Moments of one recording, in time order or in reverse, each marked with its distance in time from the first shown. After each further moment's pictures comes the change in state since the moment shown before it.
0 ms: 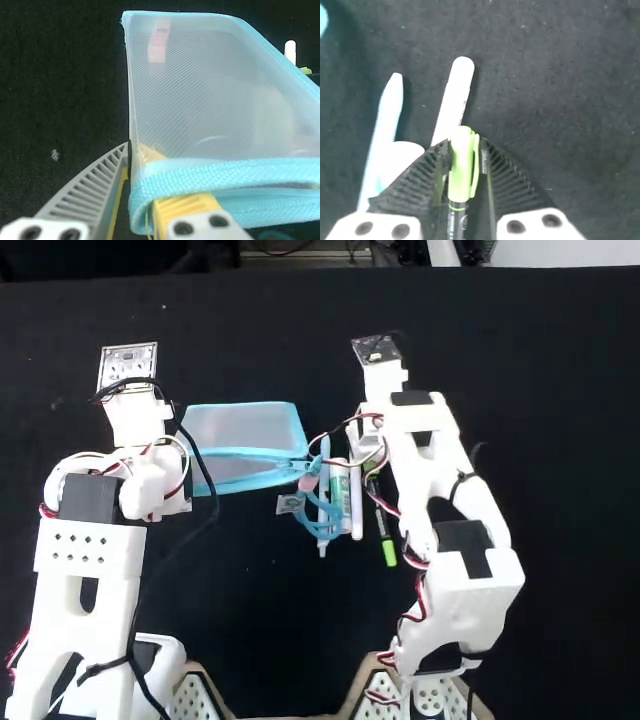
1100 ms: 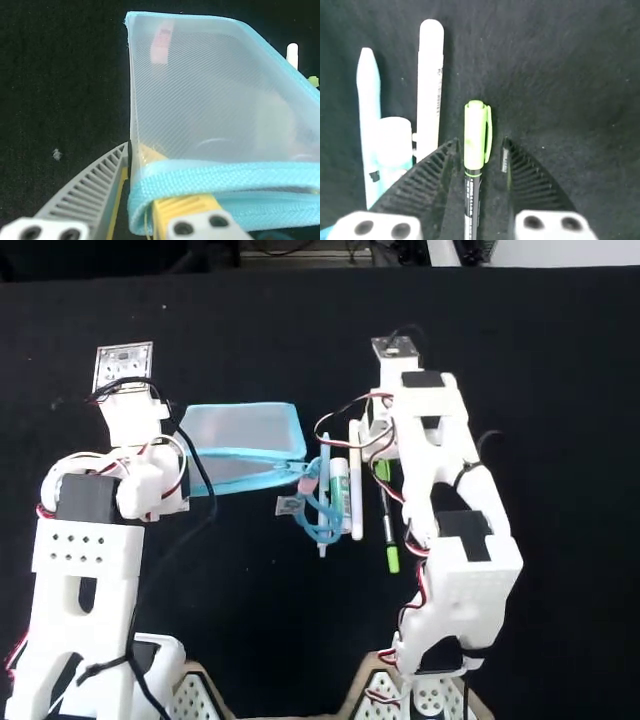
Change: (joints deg) left arm -0.8 0.0 0.0 0.0 0.0; right arm 1.3 4.8 -11.6 17.0 -6.5
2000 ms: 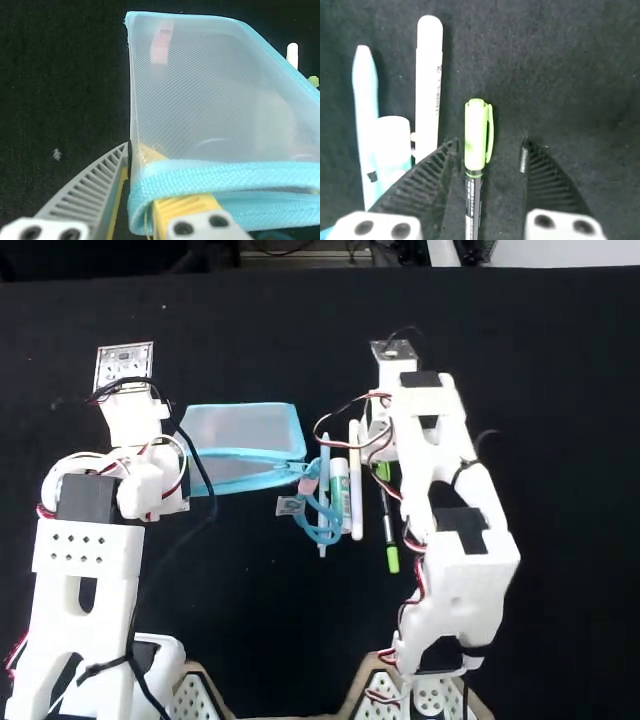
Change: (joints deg) left arm 0.0 0.0 0.0 0.0 0.0; right arm -0.4 2.6 -0.8 0.6 -0.4
